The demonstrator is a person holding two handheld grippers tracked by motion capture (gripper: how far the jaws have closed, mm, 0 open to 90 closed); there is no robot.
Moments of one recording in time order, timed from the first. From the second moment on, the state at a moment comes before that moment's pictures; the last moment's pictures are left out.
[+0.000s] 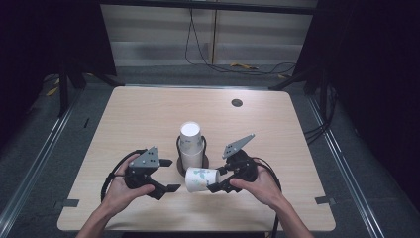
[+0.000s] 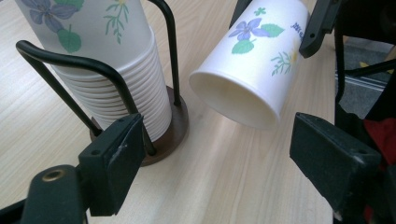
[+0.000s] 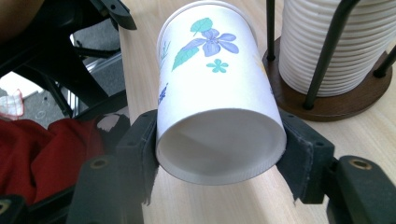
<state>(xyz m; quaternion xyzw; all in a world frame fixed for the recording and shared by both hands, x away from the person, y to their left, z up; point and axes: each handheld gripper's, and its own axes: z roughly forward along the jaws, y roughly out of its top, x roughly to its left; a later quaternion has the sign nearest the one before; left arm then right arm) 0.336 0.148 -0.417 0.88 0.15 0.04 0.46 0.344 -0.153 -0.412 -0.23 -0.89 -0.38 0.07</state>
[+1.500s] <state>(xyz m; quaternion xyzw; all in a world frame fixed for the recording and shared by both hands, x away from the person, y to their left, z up) 0.332 0.142 -0.412 0.83 0.16 0.01 0.54 0.333 -0.170 -0.425 -0.20 -0.80 -0.57 0.04</state>
